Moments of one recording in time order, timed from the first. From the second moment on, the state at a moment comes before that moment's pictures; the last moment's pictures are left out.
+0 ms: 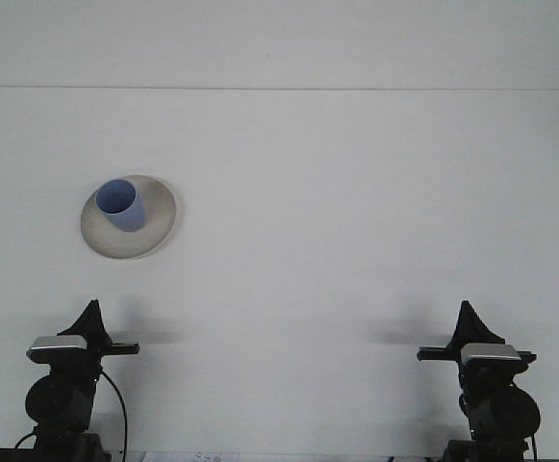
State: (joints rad) left arm -0.04 0.00 0.03 0.00 -0.13 0.04; right arm -0.04 0.00 0.07 -0.10 -0.05 0.06
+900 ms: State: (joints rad) left arm -0.04 0.00 0.03 0.00 -0.13 0.04; right arm -0.04 0.00 0.01 -0.06 -0.05 0.06
